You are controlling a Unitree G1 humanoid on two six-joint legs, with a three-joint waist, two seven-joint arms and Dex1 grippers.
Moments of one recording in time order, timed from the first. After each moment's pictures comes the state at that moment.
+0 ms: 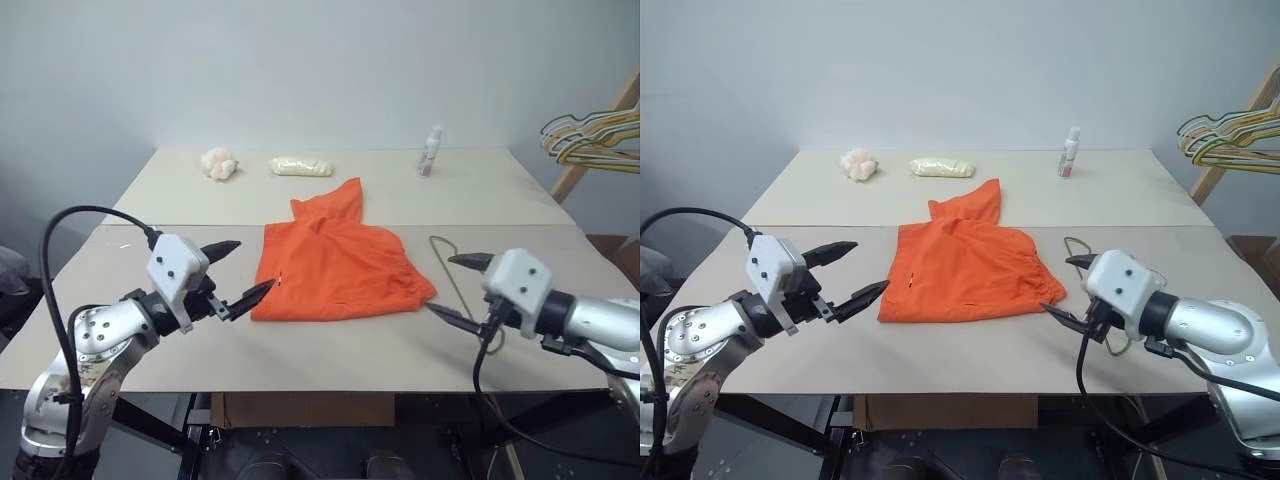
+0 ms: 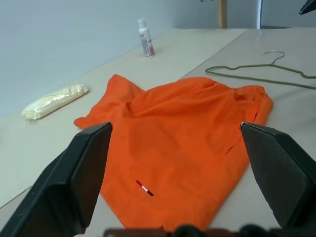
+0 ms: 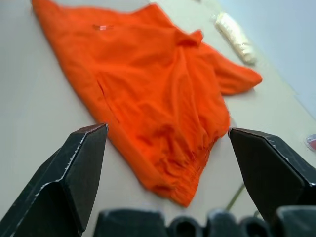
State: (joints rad) left arm -0.04 0.66 0.20 -0.61 -0.51 0.54 -0.65; right arm -0.01 -0.94 -0.13 -0.56 0.27 0.42 0.81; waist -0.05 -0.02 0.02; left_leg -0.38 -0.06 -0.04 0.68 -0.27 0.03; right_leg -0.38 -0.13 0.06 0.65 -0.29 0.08
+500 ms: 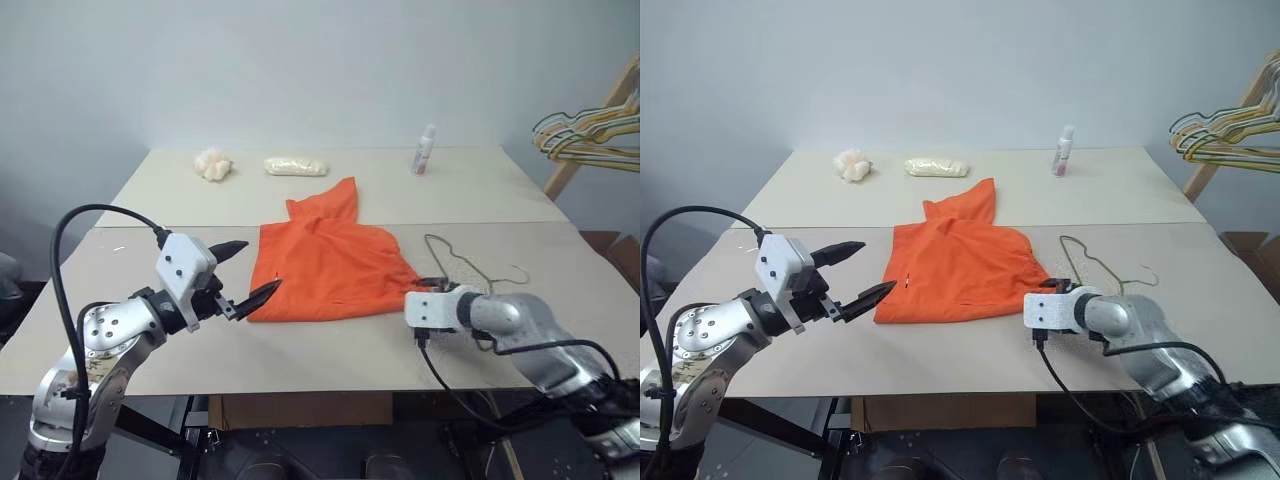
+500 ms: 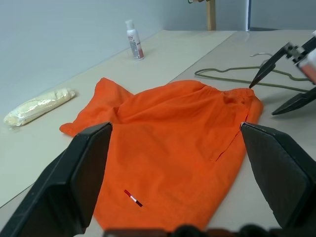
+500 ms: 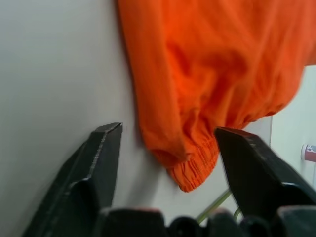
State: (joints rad) left arm -0.06 0.66 0.17 -0.61 -0.51 0.54 -0.65; right arm -0.36 -0.84 0.43 -0.04 -0.43 0.12 0.74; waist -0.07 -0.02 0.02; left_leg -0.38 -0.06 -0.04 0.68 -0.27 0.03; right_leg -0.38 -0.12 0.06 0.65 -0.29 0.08
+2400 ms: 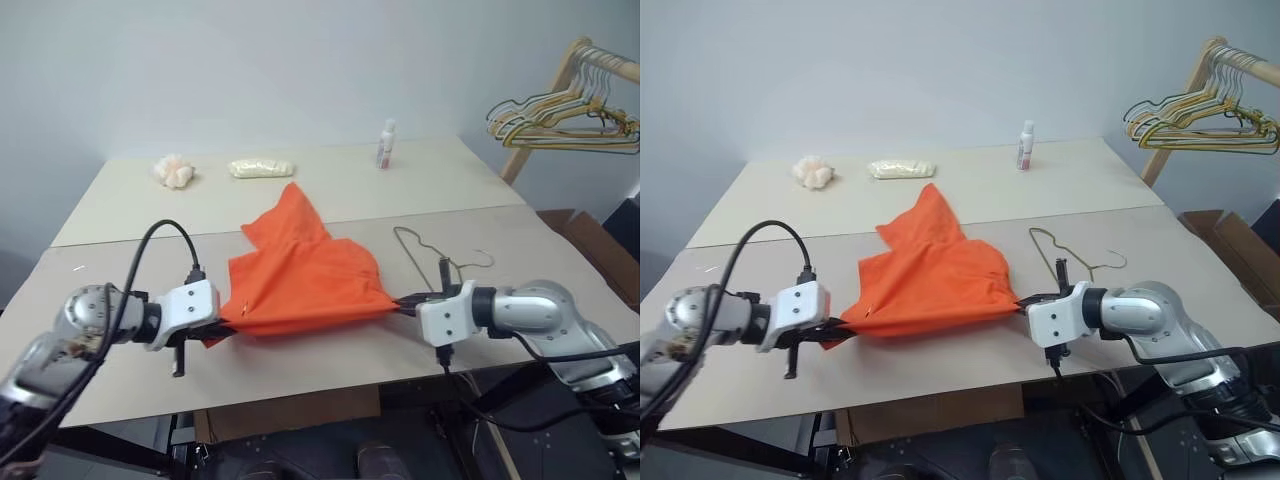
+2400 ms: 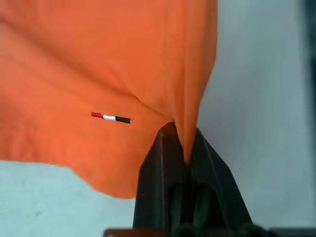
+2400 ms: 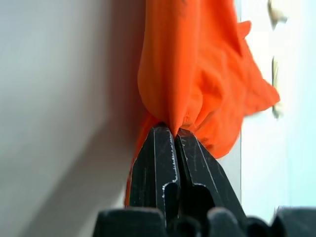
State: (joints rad) left arm -0.12 1.05 0.00 -0.37 -0.28 0.42 -1.19; right arm -0.30 -0.91 0.21 -0.14 -0.09 -0.31 0.97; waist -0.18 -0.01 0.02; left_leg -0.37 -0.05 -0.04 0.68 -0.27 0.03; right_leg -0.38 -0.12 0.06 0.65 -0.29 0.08
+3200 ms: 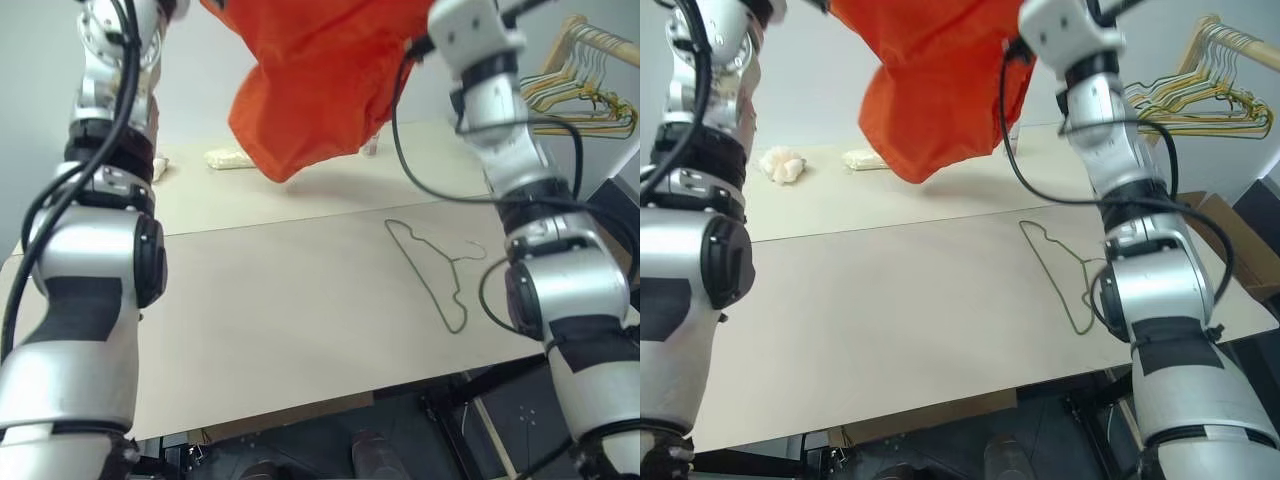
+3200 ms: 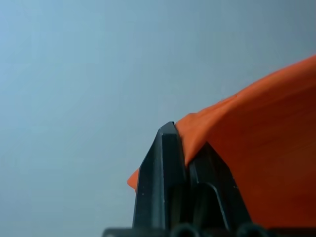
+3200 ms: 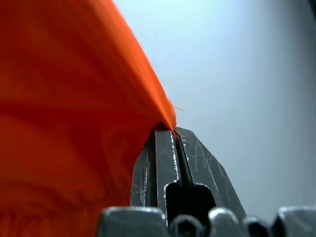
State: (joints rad) left arm -1.48 0.55 -0.03 1.13 0.07 -0.51 -0.38; right arm -1.25 -0.52 0.20 1.03 -0.42 -0.64 -0.23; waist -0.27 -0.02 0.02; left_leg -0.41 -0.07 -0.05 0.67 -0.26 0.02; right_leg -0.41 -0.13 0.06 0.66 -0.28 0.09
